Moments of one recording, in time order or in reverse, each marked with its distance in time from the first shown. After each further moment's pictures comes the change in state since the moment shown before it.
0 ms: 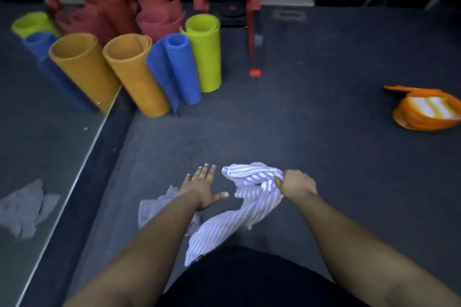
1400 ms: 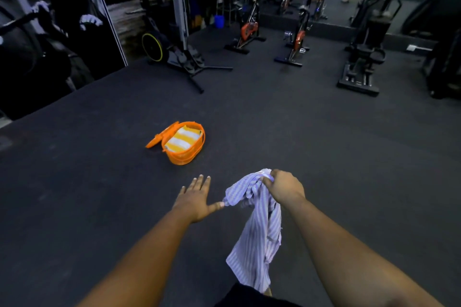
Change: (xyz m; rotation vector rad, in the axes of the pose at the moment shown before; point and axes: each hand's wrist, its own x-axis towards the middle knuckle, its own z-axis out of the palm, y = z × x) left_hand 0.270 0.921 -0.060 0.507 -0.052 0.994; right_hand 0.009 0.768 -0.168 0.642 0.492 0.985
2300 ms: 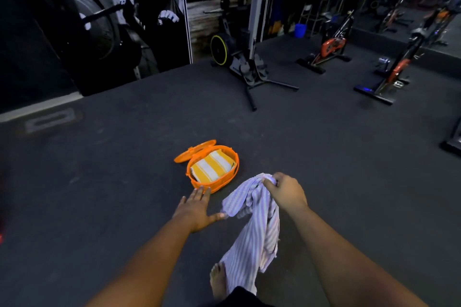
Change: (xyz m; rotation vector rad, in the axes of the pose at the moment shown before) left_hand 0.336 -0.072 -0.112 -0.170 0.003 -0.351; right_hand 0.444 -0.128 -0.011 0.180 -0.125 -0.386
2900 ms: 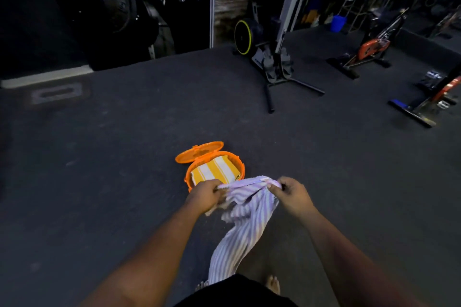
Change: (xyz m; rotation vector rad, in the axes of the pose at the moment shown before) left_hand 0.214 0.007 -0.080 -0.512 0.227 -0.035; right_hand 0.230 0.012 0.006 0.278 -0.171 -0.204
